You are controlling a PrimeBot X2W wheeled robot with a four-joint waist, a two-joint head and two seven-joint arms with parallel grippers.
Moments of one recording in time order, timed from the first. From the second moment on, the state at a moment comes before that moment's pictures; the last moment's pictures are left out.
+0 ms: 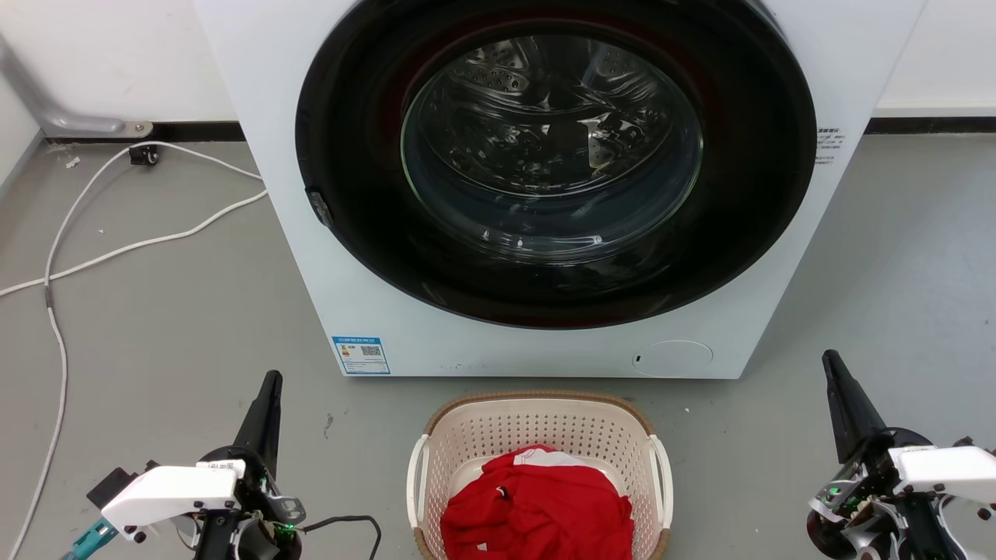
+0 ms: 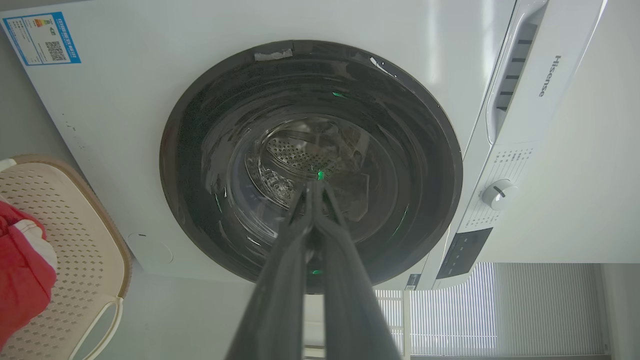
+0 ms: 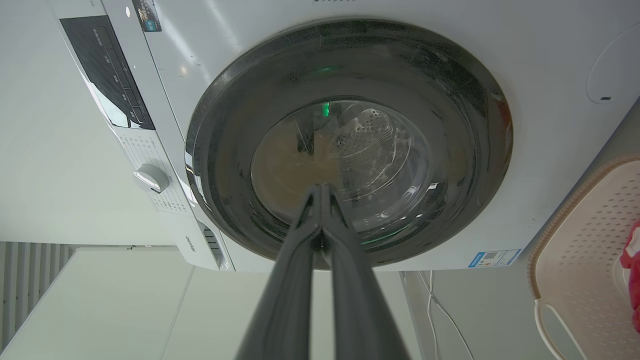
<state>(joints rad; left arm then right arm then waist) -0.10 0.08 0.08 0.24 -1.64 -0.13 0.09 -0.10 -0.06 -0.10 0.25 1.62 0.13 0.10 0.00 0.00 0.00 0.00</state>
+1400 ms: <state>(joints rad) -0.08 0.06 0.06 0.25 -1.63 -0.13 0.07 -0.08 -0.05 -0.10 0.25 1.61 0.13 0.08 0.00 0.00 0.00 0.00</state>
